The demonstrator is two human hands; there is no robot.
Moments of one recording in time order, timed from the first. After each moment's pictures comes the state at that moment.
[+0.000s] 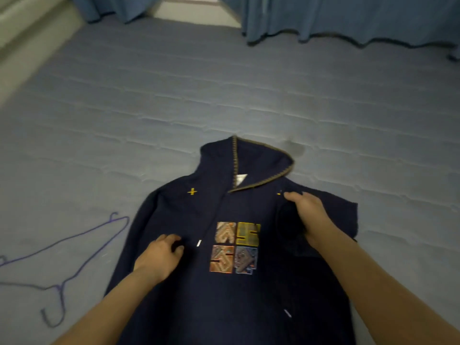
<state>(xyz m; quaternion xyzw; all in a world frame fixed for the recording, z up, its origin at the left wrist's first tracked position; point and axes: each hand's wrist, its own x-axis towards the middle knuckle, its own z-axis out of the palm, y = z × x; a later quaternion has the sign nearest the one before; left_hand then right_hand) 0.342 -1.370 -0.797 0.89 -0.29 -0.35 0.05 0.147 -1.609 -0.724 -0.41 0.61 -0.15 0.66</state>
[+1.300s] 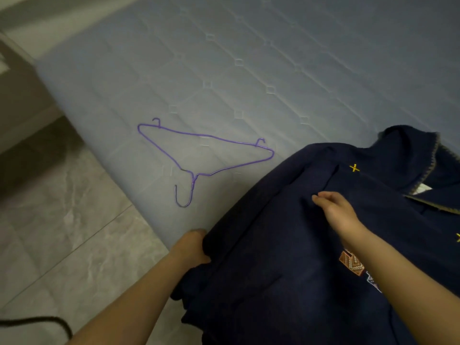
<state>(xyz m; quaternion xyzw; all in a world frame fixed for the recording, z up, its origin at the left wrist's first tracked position) 0.374 -1.098 -0.896 0.86 -0.12 -0.48 0.14 0.333 -1.411 -0.833 -0.72 0.47 0.10 0.50</state>
